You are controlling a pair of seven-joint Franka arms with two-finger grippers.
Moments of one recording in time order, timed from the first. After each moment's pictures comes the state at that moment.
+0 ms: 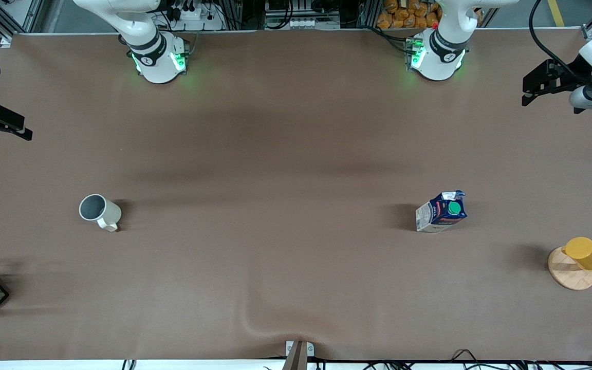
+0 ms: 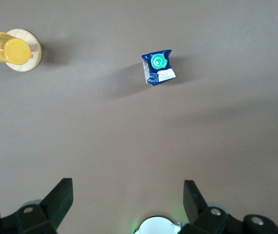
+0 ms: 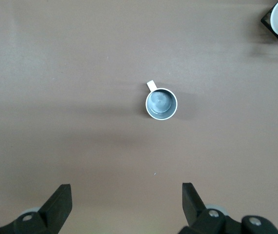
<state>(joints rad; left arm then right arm) -0.06 -0.05 -0.05 -1.49 0.03 1.39 0.09 -0.05 0.01 -0.09 -1.56 0.05 1.52 -0.22</state>
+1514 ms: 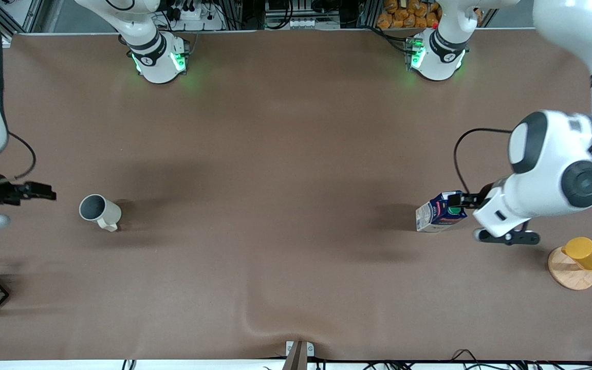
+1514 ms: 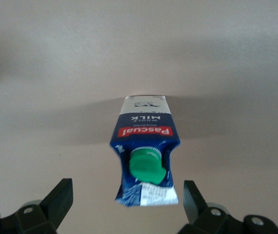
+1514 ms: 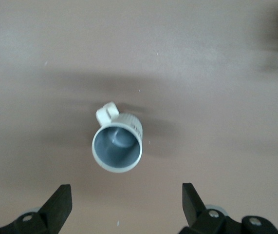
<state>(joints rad) -0.11 0.46 -0.06 -1.49 0.00 1.75 -0.12 -0.14 0.40 -0.10 -1.59 0.06 1.86 -0.36</state>
